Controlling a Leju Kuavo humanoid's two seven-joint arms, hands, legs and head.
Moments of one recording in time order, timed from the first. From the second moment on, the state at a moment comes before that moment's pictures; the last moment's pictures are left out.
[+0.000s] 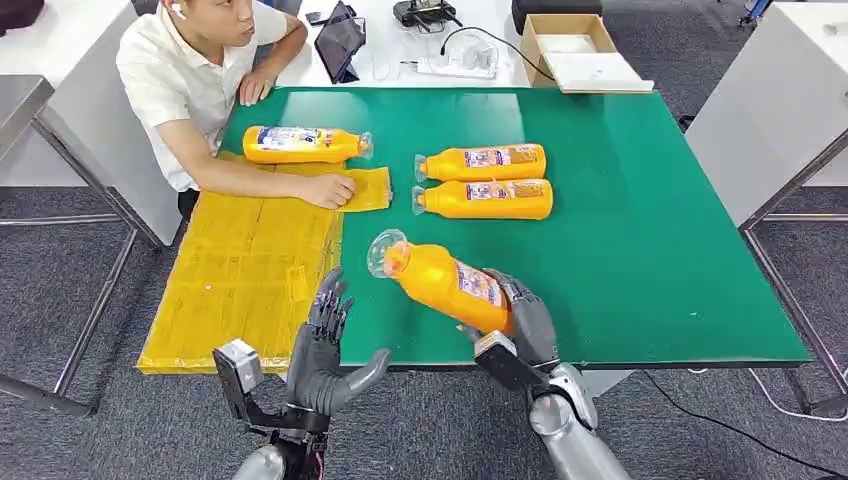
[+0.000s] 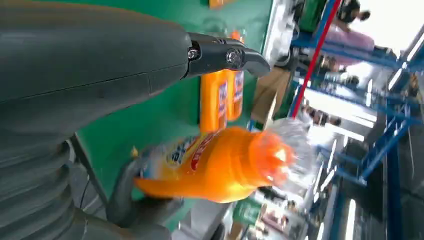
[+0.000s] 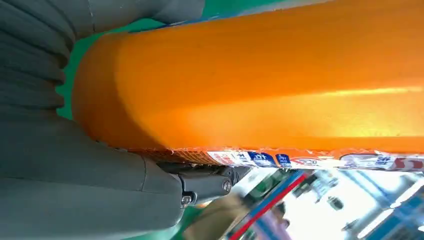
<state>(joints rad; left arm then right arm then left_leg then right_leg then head) 0.03 -0.16 -0.50 -1.52 0.35 0.15 -0.35 -0.20 0.02 0.21 -1.01 0.45 -0.25 -0.54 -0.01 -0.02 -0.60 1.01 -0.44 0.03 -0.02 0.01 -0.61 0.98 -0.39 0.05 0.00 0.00</state>
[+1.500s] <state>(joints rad) 0.04 -0.15 -0.49 -1.52 0.41 0.08 -0.35 -0.14 0.09 0.61 -1.11 0.58 -0.39 -0.49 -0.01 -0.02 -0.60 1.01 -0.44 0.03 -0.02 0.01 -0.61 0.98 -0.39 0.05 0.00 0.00</state>
